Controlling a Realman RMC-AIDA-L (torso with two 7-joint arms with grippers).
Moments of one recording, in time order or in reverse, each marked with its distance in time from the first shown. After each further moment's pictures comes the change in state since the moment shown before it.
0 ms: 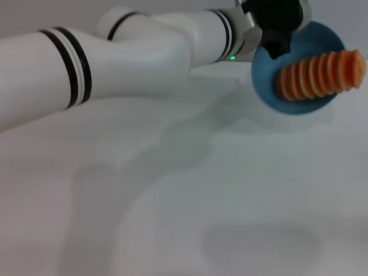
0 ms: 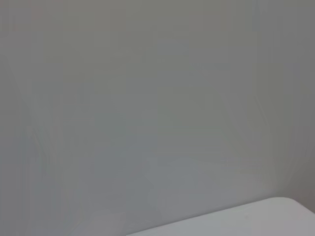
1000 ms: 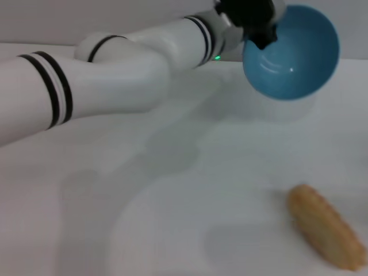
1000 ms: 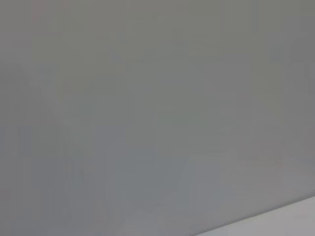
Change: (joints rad) left arm 0.087 0.001 -0.021 0.009 -0.013 -0.126 -0.081; right arm 0.093 -0.006 -0.029 0.097 0.026 0.012 0.011
